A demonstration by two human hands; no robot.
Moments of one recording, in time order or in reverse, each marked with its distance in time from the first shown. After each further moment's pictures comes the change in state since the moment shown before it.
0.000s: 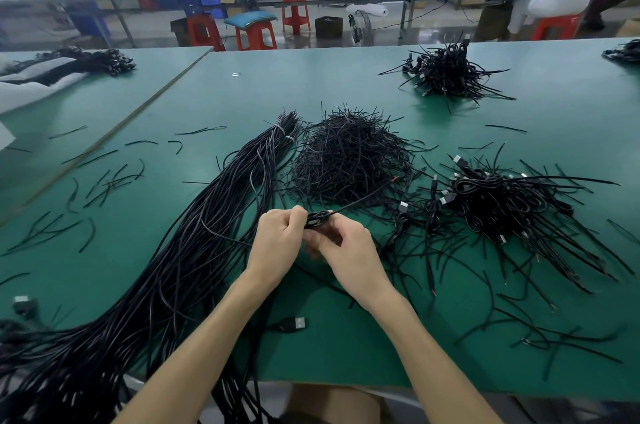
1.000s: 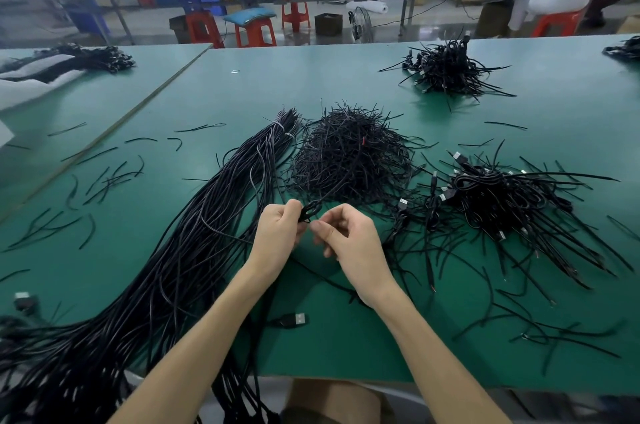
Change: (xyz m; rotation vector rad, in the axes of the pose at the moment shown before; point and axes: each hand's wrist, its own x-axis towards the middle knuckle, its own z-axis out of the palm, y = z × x) left_hand 0.002 0.004 0.000 -0.243 -0.059 -0.172; right_hand 0.001 0.002 -0.003 0.107 0.094 0.073
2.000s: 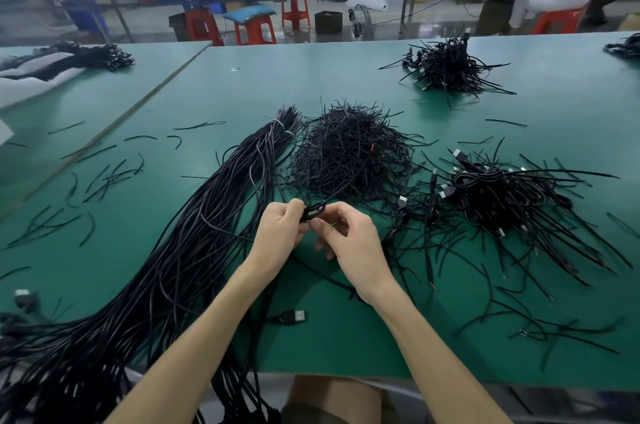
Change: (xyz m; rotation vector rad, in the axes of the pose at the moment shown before) left_hand 0.001 -0.001 0.000 0.012 -0.063 -0.008; right_hand 0.001 0.002 0.001 -0.060 0.013 -0.017
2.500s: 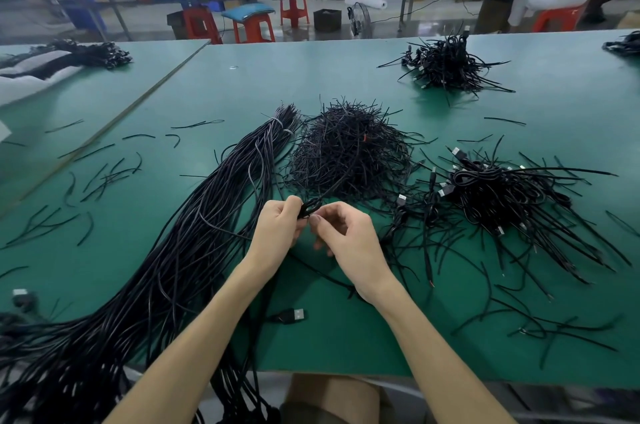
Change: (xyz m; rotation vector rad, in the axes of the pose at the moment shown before) left_hand 0.001 0.001 -0.003 0.004 0.014 -0.010; right_hand -0.001 -0.002 0.001 0.006 -0.030 0.008
